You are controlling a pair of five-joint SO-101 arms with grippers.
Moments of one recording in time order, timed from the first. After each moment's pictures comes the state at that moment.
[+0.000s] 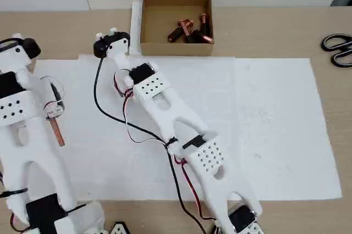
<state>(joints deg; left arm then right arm) -25.8 -11.8 3.2 99.3 9.4 -39.7 53.6 -49.7 66.5 -5.1</state>
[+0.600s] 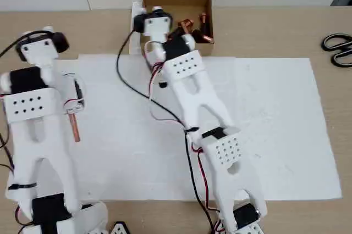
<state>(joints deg) -15.2 -11.8 3.2 99.0 9.4 -27.7 49.0 -62.1 93.2 -9.0</state>
